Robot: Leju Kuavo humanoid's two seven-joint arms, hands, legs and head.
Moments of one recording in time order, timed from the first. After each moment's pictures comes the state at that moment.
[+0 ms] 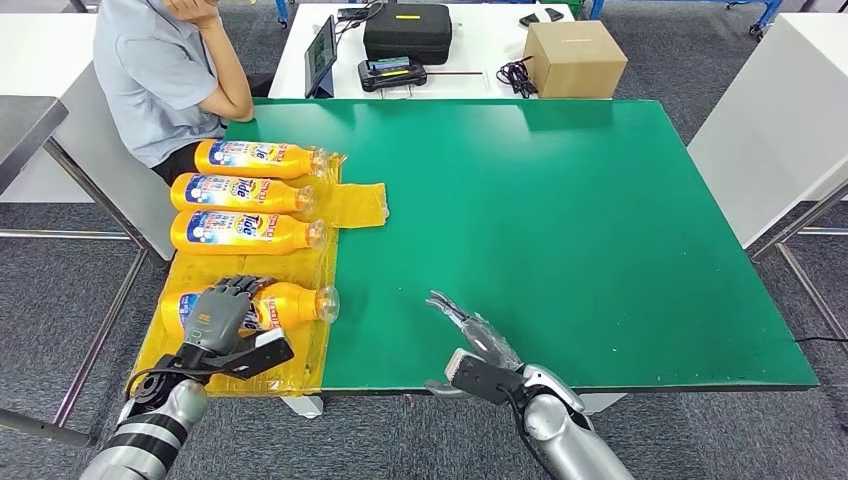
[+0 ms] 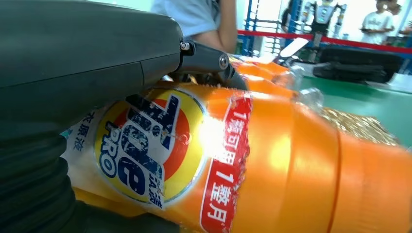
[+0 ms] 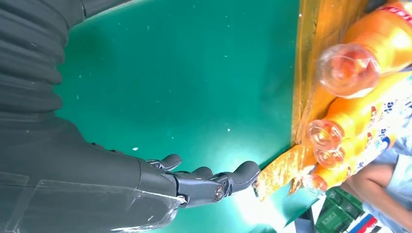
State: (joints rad) left arm -0.34 0.07 -0.15 -0.83 -1.00 0.45 -0.42; right arm -0.20 -0.03 0.43 -1.09 0.45 0.13 -0.60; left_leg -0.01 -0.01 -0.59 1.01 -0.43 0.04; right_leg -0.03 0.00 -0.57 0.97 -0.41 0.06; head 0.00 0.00
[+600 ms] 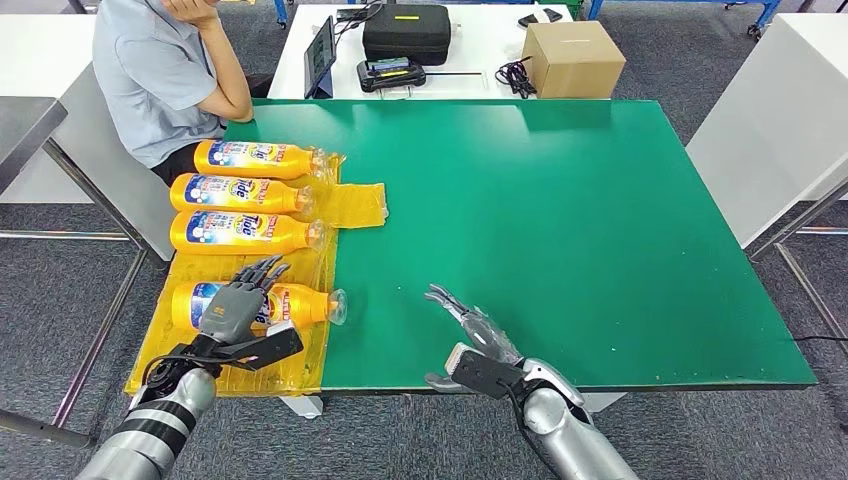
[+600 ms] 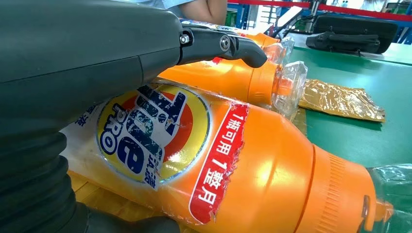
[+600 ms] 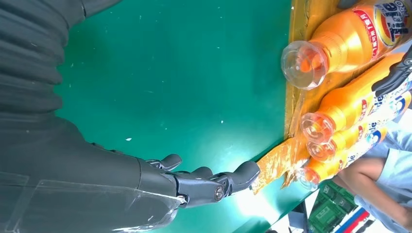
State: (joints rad) left arm -0.40 0.06 -0.19 -0.76 -0.96 0.34 -0.38; right arm -0.21 -0.02 0.44 -1.09 0.44 0.13 -0.60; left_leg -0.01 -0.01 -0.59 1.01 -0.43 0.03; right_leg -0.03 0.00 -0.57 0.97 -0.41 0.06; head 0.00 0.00
